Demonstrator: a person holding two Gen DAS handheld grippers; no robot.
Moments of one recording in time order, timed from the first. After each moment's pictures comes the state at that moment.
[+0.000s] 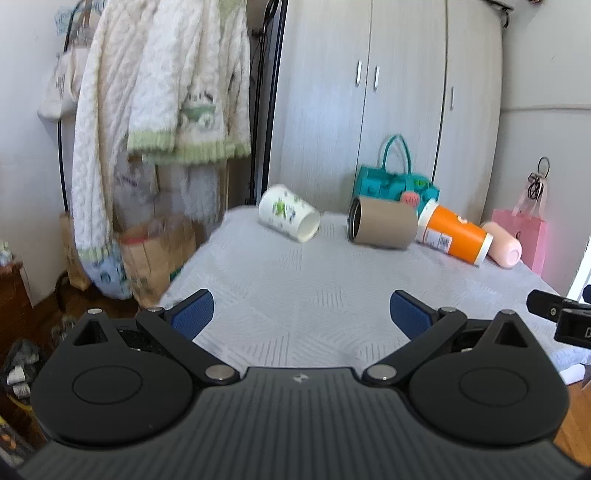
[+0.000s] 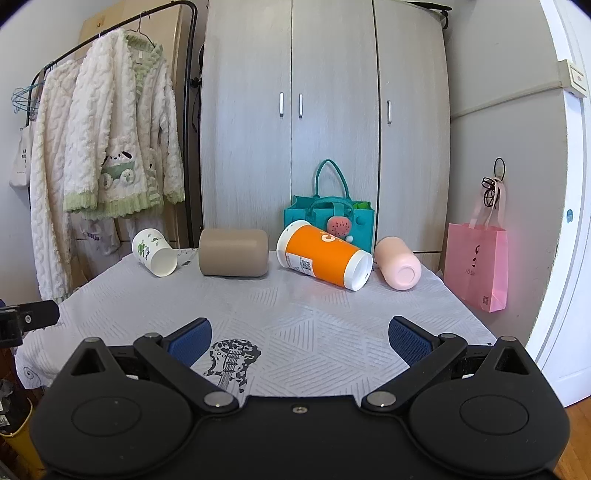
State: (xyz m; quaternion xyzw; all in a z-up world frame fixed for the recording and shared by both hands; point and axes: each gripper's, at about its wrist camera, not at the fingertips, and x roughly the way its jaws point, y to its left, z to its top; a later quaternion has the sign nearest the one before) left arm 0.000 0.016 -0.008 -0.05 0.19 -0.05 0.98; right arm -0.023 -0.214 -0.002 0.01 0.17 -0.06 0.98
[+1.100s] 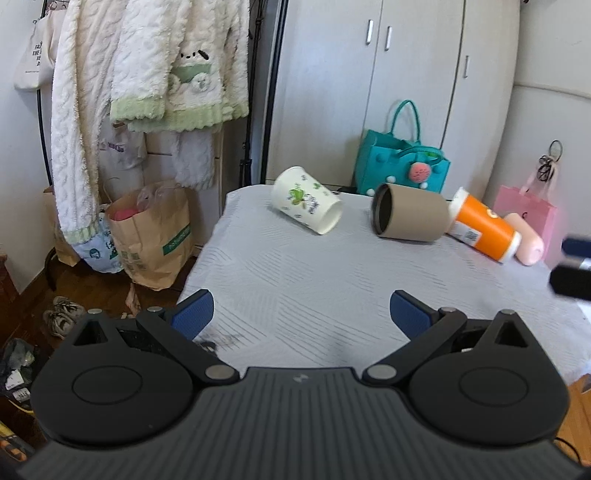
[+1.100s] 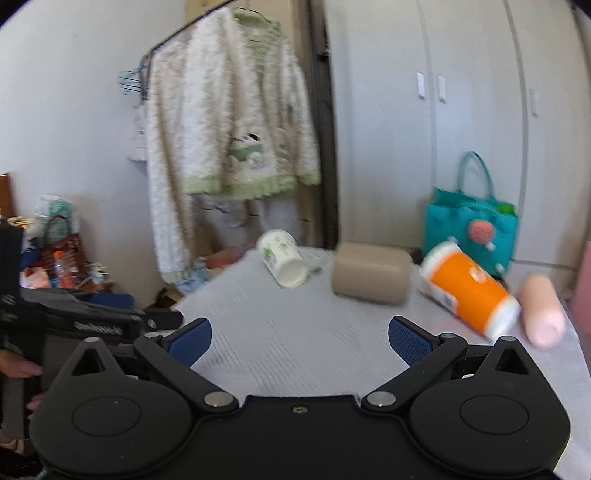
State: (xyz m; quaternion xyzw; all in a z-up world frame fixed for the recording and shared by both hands) left arm 0.089 0.056 0.010 -0.05 0.27 -0.07 0.96; right arm 0.052 -0.201 0.052 0.00 0.21 0.19 0.96
